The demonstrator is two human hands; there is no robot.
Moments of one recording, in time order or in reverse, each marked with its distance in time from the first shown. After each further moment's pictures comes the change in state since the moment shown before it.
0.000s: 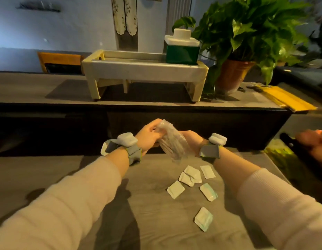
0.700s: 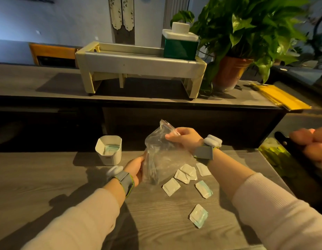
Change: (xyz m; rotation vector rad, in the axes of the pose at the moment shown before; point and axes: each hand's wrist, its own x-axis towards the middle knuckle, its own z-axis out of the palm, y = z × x) left_hand -0.033 -0.098 0.026 -0.655 0.306 -0.586; right_hand 0.006 0.026 -0.001 0.047 0.108 -0.165
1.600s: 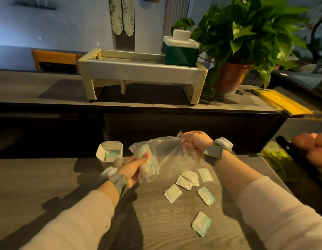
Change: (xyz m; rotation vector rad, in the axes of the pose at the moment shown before) left_hand 0.005 0.017 -0.017 -0.008 -0.091 0.183; right_hand 0.033 0.017 -0.024 0.240 0.215 0.150
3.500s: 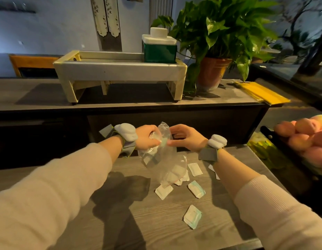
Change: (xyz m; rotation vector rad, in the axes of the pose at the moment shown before) left_hand 0.010 0.088 0.093 1.549 -0.302 0.413; right_hand -0.024 -0.005 -0.030 -0.457 -0.265 -0.295
